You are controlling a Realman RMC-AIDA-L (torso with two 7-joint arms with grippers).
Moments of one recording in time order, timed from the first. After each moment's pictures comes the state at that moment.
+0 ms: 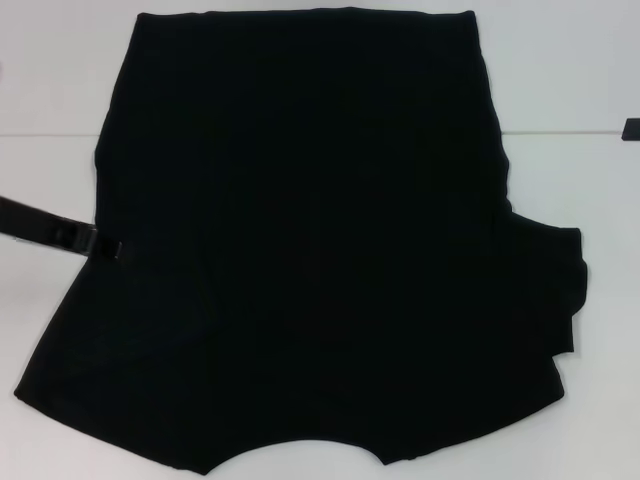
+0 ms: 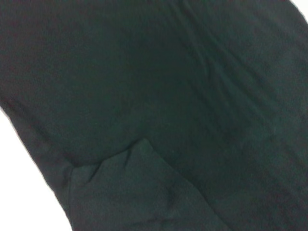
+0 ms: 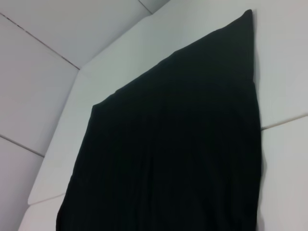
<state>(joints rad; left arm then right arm) -0.66 -2.04 0.72 1.15 2.64 1.55 -2.40 0.68 1.77 -0.53 -0.62 -2.19 -1.40 2.44</state>
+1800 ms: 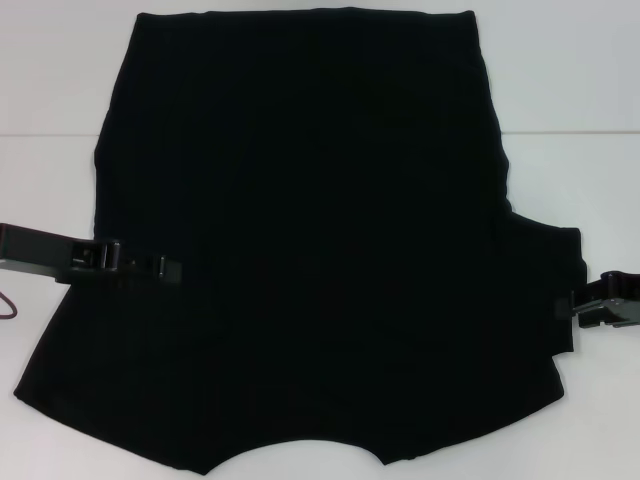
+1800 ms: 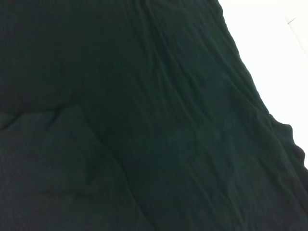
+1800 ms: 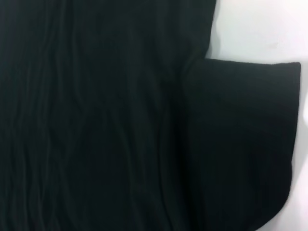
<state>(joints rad) -0.67 -2.00 0.55 0.87 2.48 1.61 -2.38 0.73 1.89 -0.62 -0.52 -2.55 -1.34 2.50</state>
